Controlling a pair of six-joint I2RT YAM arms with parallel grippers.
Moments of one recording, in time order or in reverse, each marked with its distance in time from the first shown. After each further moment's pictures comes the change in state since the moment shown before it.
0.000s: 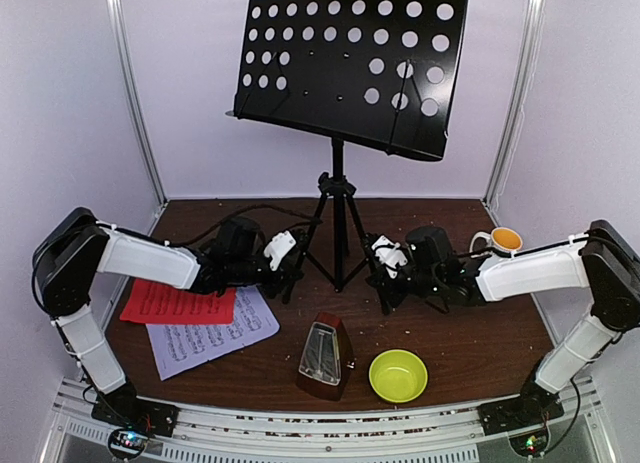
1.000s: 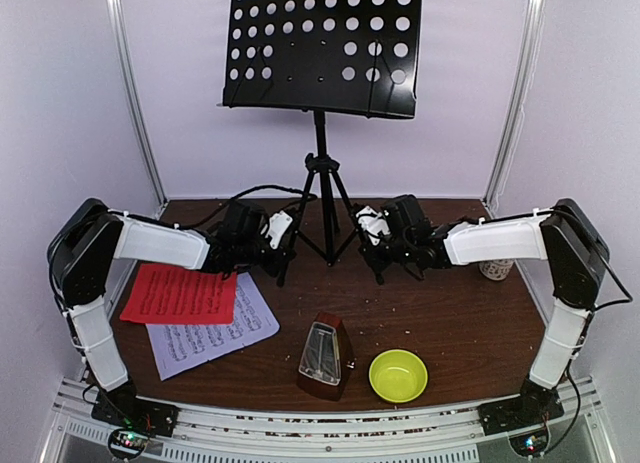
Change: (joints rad) left arm 0.062 0.098 0.166 -0.101 -0.145 -0.091; right arm -0.067 0.243 0.360 -0.169 0.106 0.017
